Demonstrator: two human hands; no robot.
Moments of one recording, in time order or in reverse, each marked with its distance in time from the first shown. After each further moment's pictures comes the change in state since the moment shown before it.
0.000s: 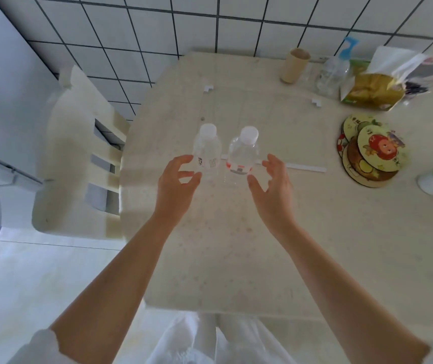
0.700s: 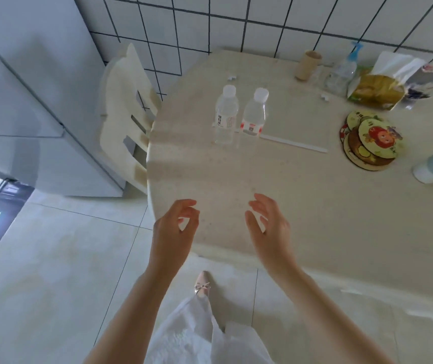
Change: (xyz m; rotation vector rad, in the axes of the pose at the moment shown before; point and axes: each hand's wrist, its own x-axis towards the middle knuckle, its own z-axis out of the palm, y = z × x) left_hand -0.248 -0.017 -0.040 0.081 0.122 -0.001; right_hand -0.201 0.037 -0.035 0.039 -0.153 -0.123
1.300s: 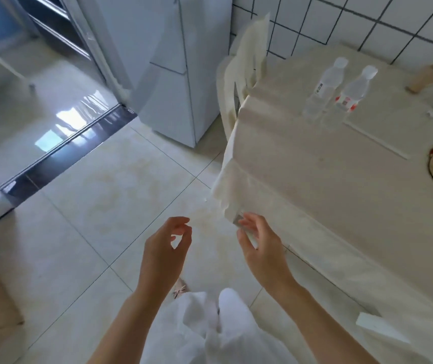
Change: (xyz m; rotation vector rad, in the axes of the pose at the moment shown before) left_hand -0.302 -0.031 -0.062 0.036 0.421 -0.339; right_hand -0.218 -0.007 -0.005 -0.004 -0.633 -0.154
